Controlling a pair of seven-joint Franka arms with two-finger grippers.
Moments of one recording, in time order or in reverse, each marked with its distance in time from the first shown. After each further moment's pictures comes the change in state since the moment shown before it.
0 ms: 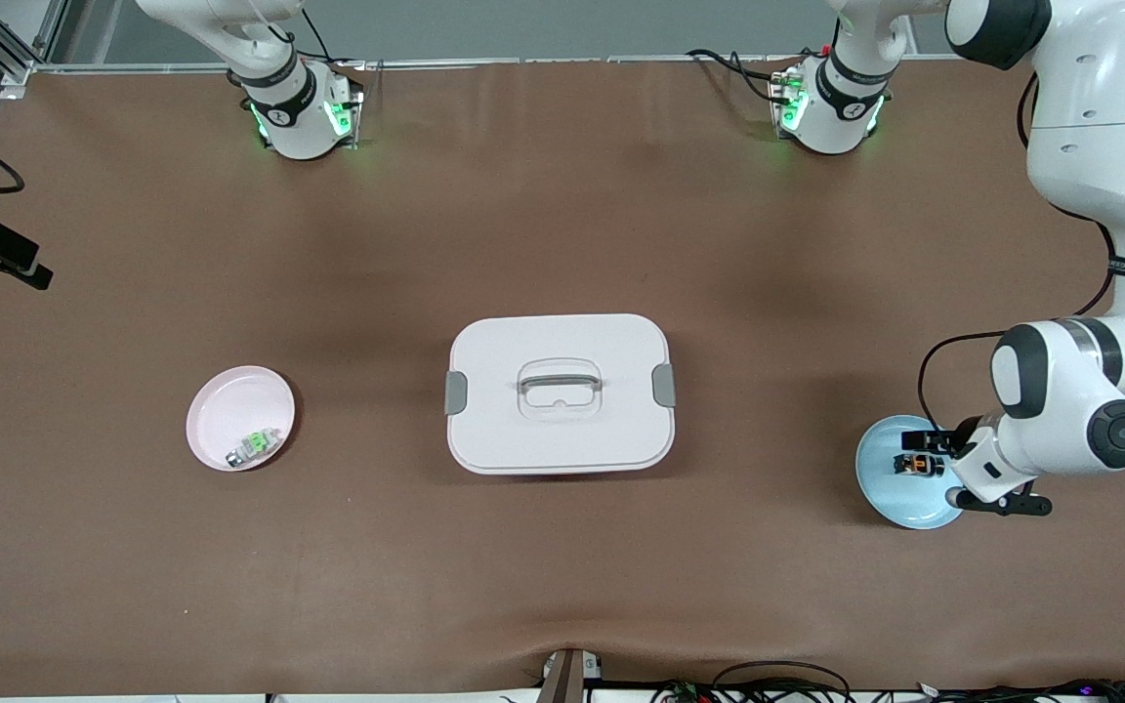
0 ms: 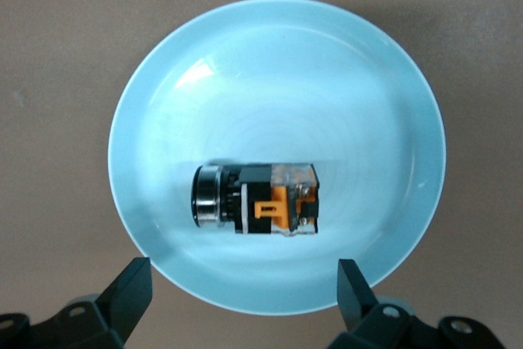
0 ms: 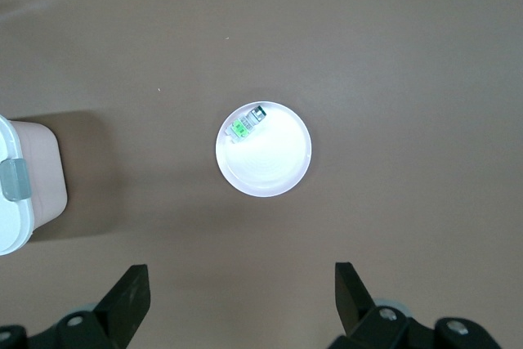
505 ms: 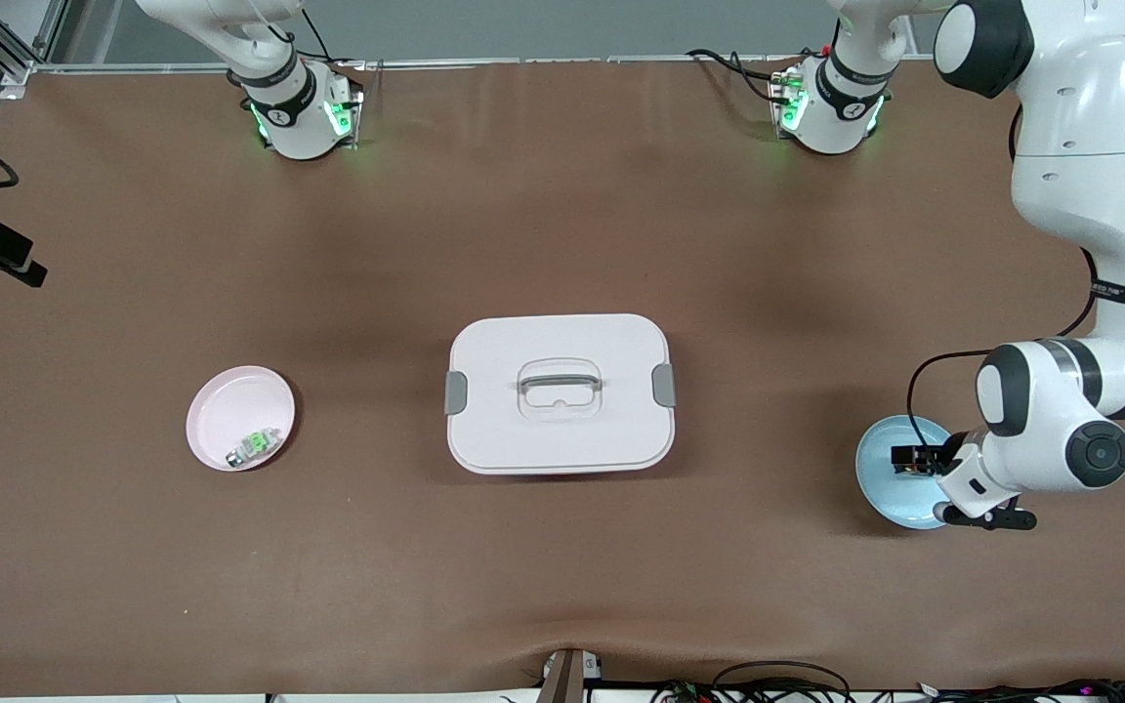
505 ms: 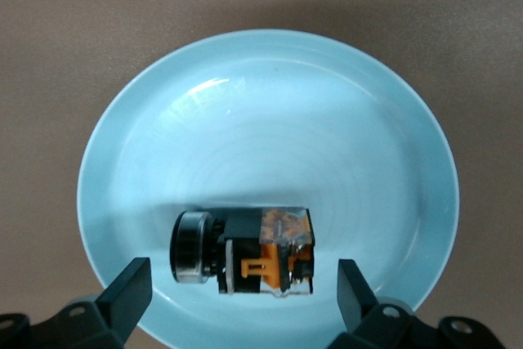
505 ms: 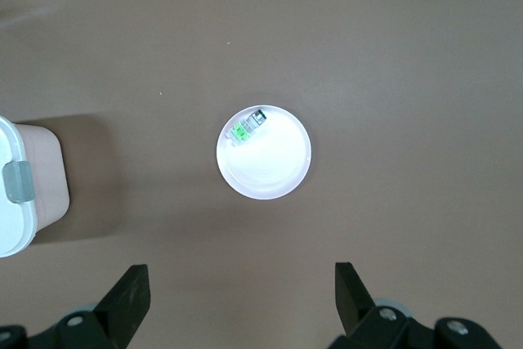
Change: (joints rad) left arm -0.010 0.089 0.000 0.084 0.000 0.000 -0.023; right arm 0.000 -0.004 -0.001 0.009 0.000 0.000 0.000
